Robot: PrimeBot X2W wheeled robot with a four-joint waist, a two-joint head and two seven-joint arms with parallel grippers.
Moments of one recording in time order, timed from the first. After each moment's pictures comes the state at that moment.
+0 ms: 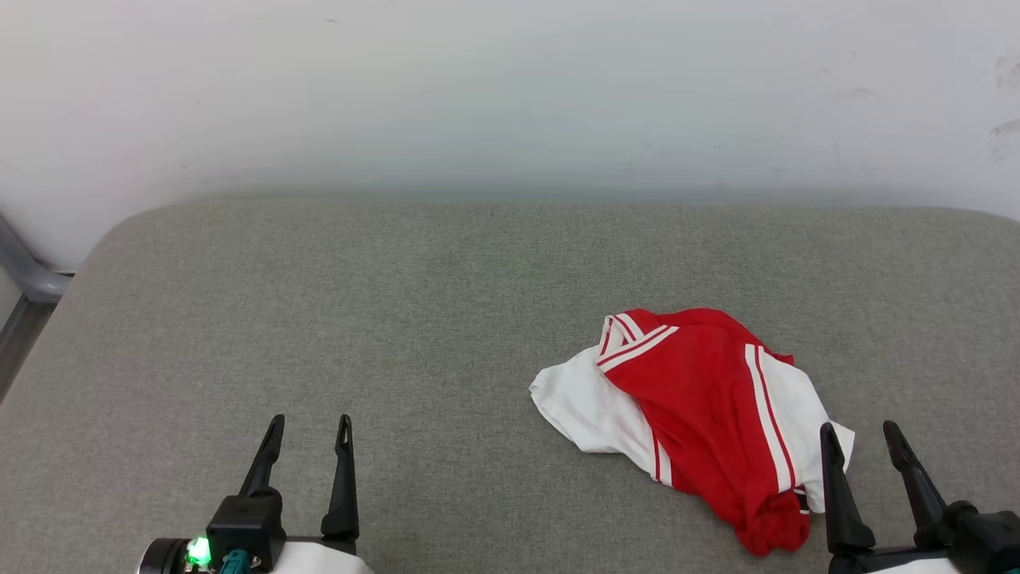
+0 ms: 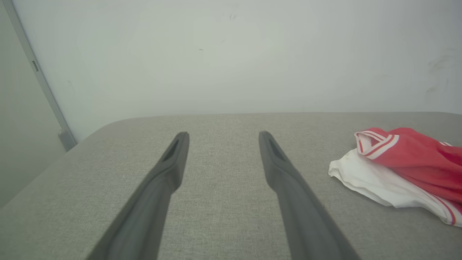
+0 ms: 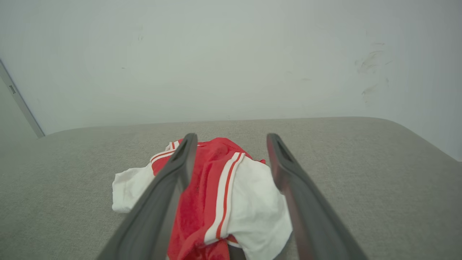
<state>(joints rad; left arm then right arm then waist) 0.08 0.12 -0.13 0.06 -0.12 0.09 -0.26 0.14 -0.05 -0.07 0.02 0.15 0.13 -0.26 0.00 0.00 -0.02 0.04</state>
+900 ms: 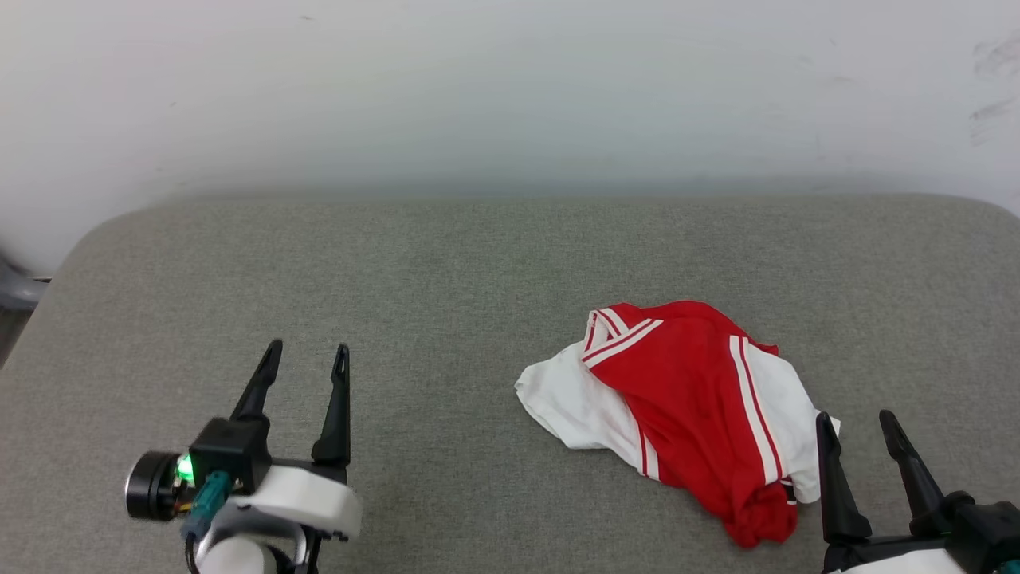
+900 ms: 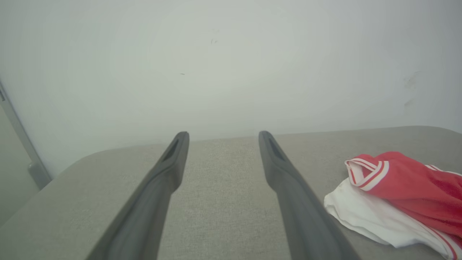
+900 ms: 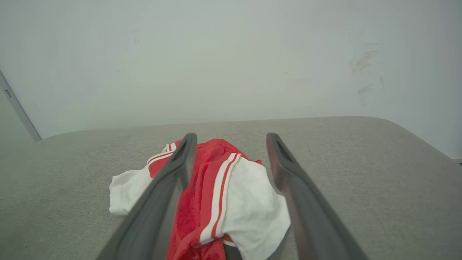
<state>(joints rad) -0.05 0.09 -0.03 0.12 -0.08 -0.07 -0.26 0.14 -0.05 -0.06 0.02 0.16 0.13 -0.26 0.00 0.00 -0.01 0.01</state>
